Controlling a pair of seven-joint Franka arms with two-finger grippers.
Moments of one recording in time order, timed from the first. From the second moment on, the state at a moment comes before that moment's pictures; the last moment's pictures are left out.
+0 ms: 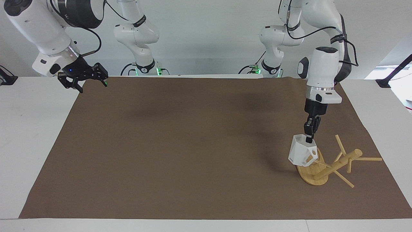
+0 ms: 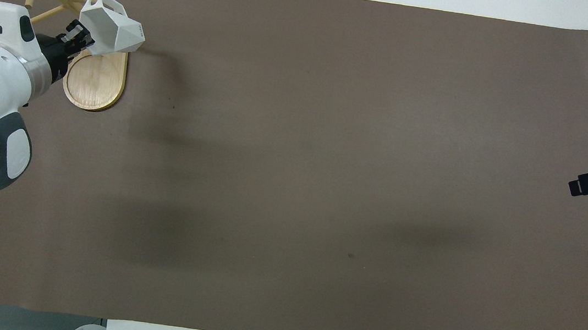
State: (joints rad) left arm -0.20 0.01 0.03 -2.21 0.11 2.84 -0.95; right arm -0.01 -0.07 -0.12 -1.70 0.03 1.48 -0.22
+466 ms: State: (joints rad) left arm -0.19 0.03 0.03 -2.21 0.11 2.88 -0.92; right arm 0.00 -0.07 -0.11 -1.71 0.03 1.47 0.08
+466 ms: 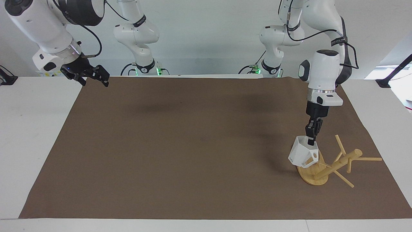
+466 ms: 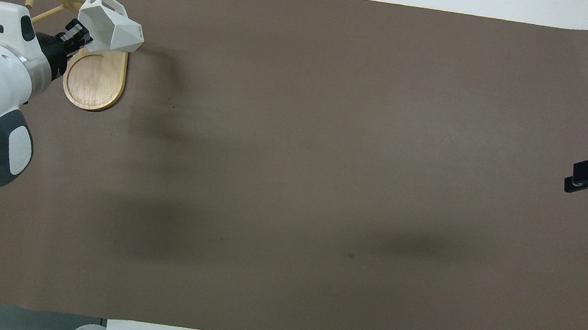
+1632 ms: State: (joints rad) left arm -0.16 0.07 0.03 -2.19 0.11 2.88 -0.92; right arm -0.01 -0.09 -0.13 -1.75 0.03 1.47 0.25
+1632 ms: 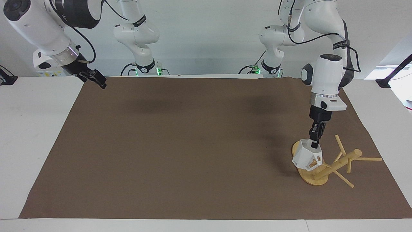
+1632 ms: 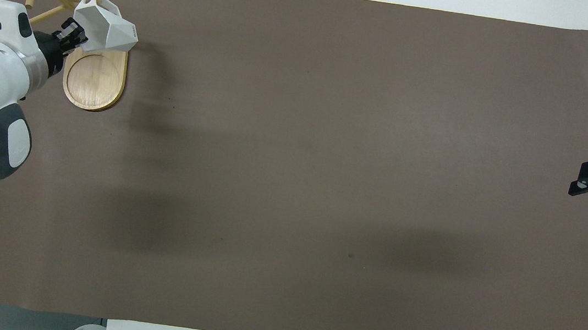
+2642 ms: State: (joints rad) left arm -0.14 0.07 0.03 -2.17 0.11 2.88 -0.92; right arm -0.01 -0.09 -0.13 -1.75 0.03 1.47 0.25
